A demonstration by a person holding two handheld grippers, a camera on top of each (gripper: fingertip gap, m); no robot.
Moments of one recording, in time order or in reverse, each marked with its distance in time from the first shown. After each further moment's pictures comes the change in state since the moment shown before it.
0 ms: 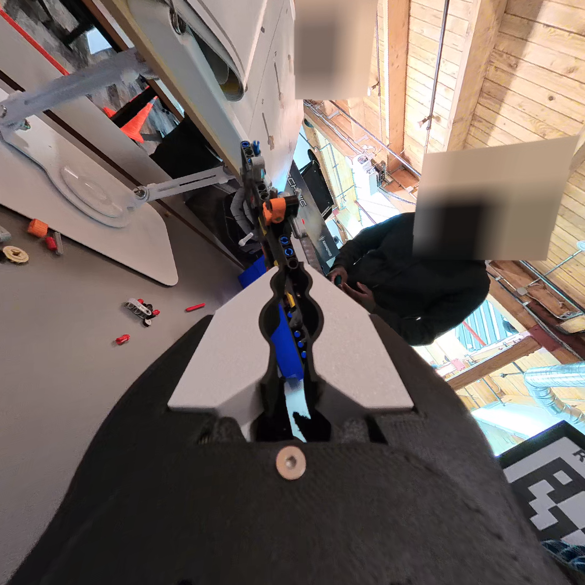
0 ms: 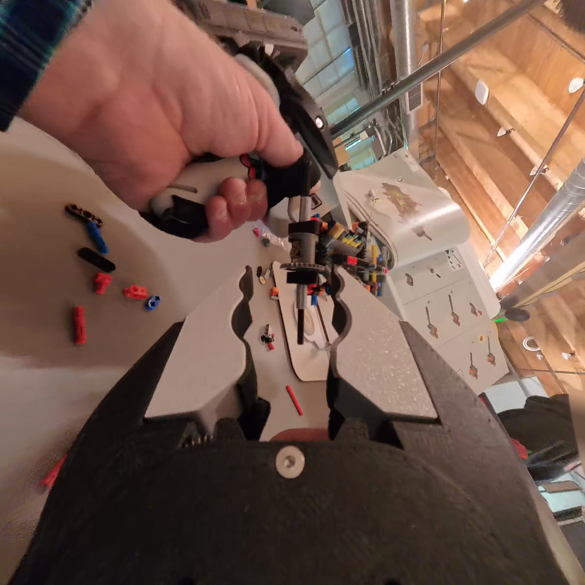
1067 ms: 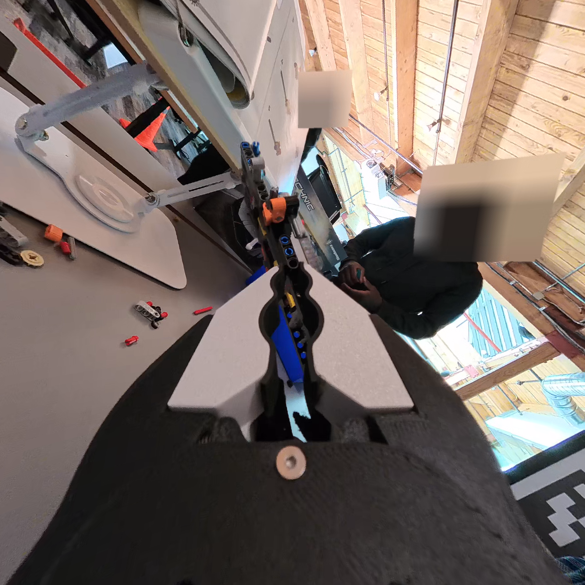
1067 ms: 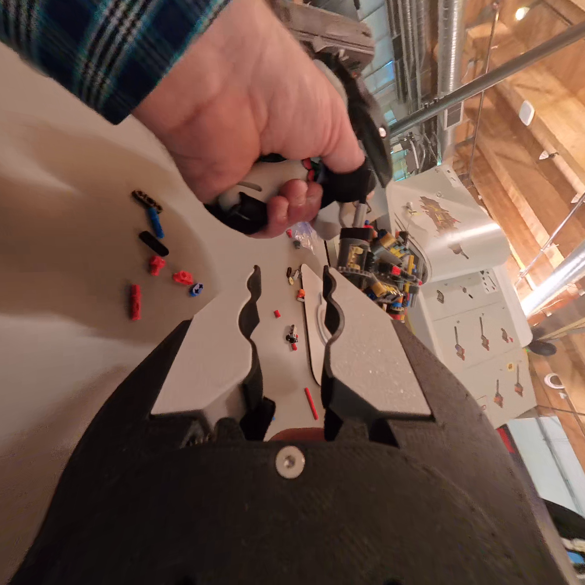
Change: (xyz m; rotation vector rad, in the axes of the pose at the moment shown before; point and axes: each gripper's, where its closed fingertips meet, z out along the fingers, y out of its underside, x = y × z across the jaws) left arm -0.002 -0.002 -0.001 0.017 -0.030 0.019; right arm -0.030 -0.007 -0.002 0.031 -0.090 -0.065
